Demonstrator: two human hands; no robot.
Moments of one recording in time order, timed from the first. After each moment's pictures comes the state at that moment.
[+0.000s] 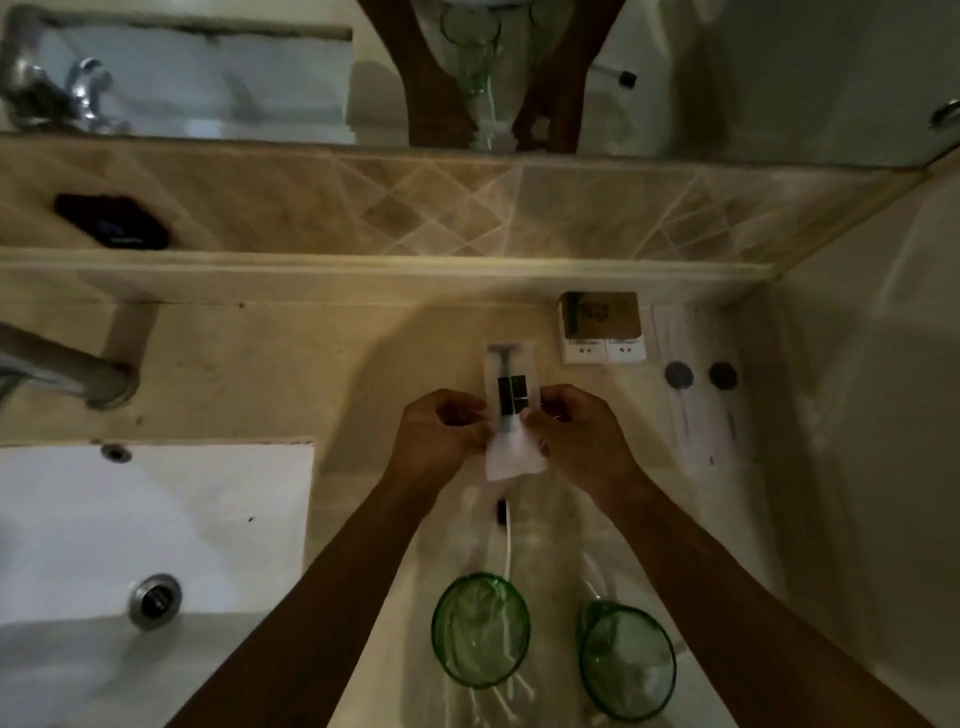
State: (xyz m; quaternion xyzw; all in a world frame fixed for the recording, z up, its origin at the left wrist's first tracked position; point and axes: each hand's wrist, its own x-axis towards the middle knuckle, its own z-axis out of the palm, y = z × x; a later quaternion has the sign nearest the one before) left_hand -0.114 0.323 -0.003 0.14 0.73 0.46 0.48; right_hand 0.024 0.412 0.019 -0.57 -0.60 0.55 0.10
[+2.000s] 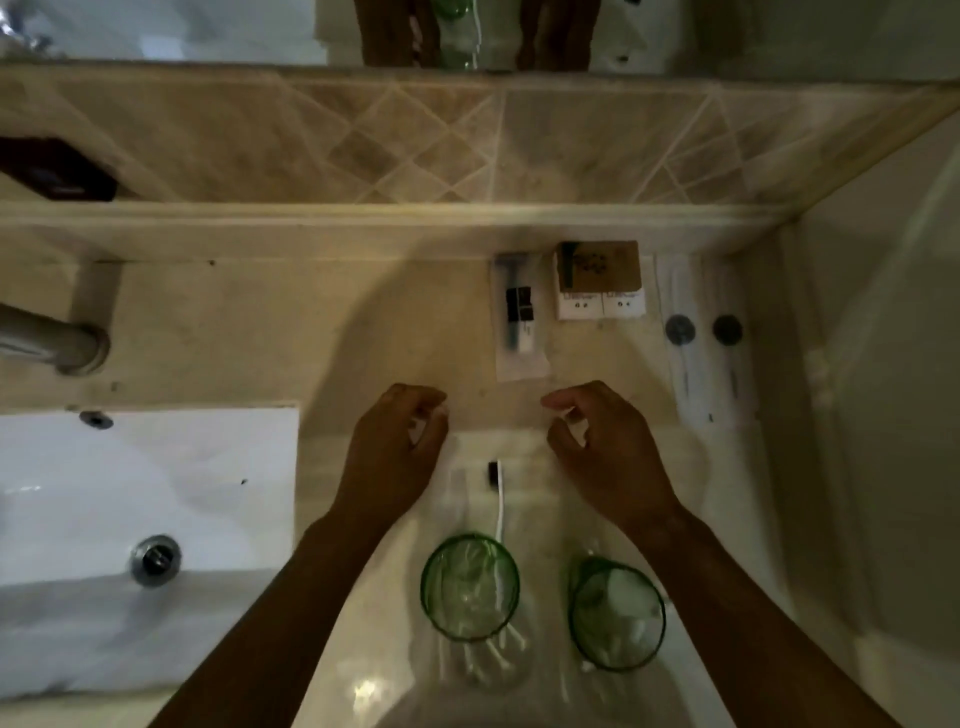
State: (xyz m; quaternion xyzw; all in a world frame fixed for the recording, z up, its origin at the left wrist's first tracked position) left_hand -0.115 0.267 -0.005 0.43 0.81 0.32 0.24; right_hand 0.078 0.381 0.025 -0.49 -0.79 0.37 0.07
